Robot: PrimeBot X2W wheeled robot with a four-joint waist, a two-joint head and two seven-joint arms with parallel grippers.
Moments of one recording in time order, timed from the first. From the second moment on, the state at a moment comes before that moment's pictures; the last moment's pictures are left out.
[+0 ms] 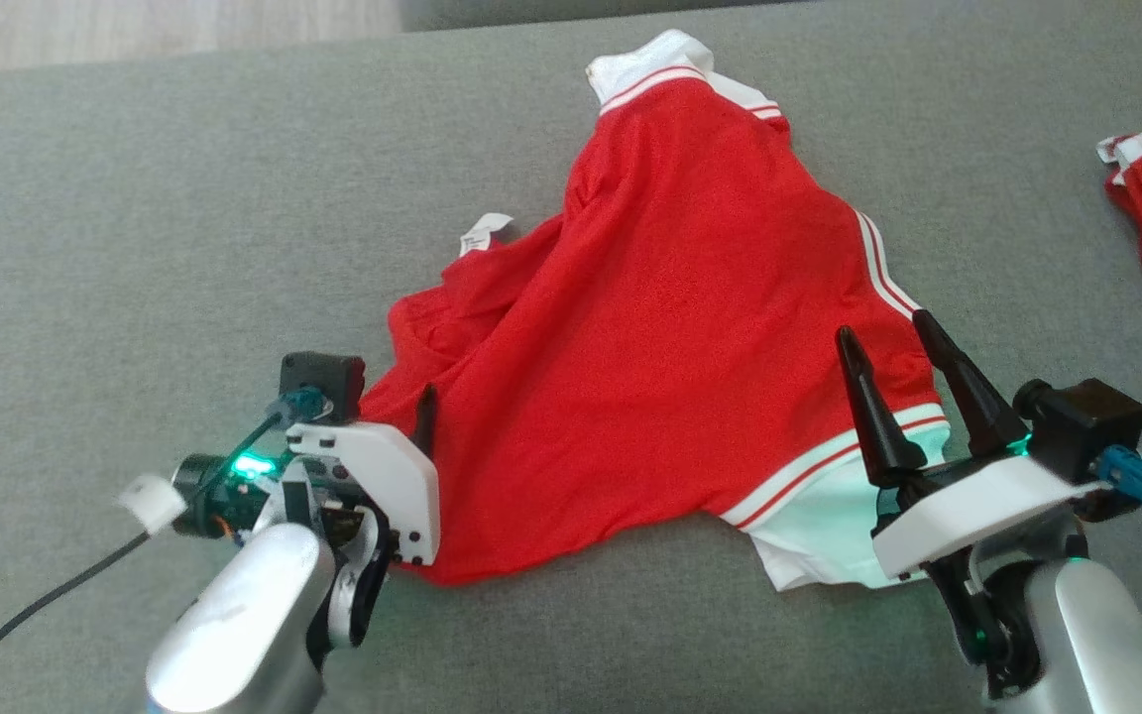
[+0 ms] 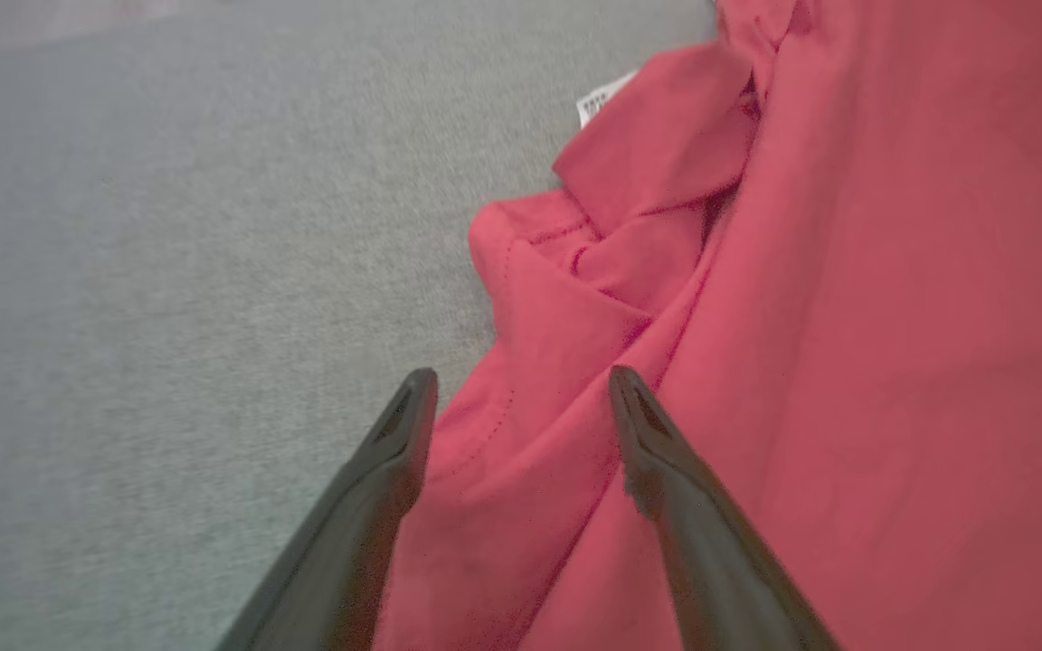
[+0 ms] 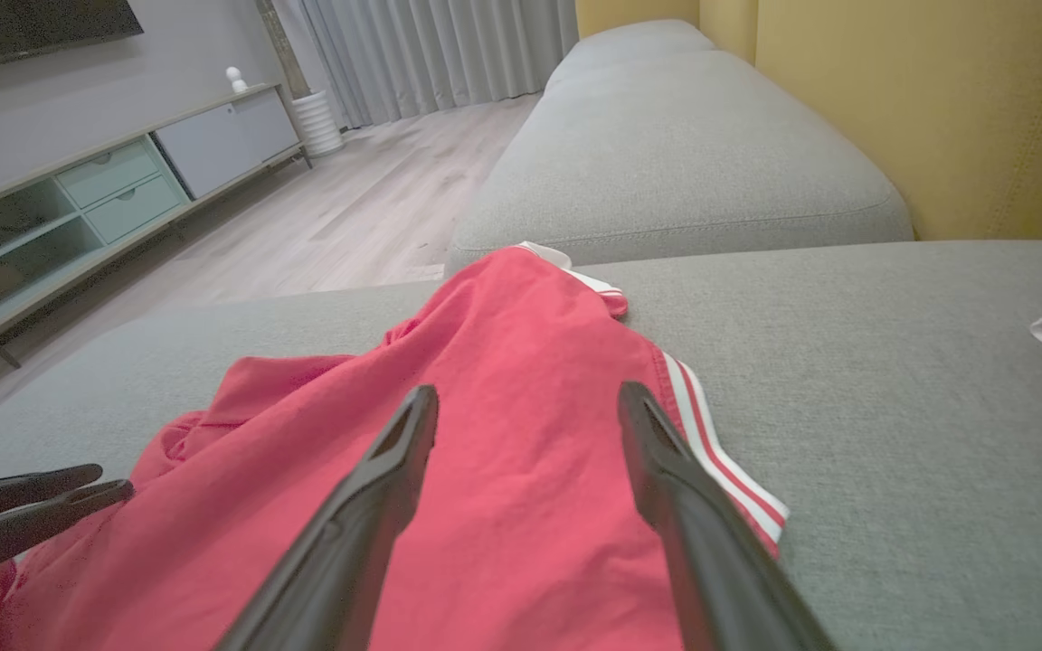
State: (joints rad) left arm -0.38 0.30 -0.62 0.20 -0.52 0.29 0.42; right arm -0.08 -0.11 0.15 -0.02 0.28 0.12 0.10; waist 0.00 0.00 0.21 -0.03
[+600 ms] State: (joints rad) left arm -0.49 0.24 -0.60 0.40 -0.55 0.29 0.35; right arm -0.10 -0.11 0.15 -0.04 0.28 0.12 0.11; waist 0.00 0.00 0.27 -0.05
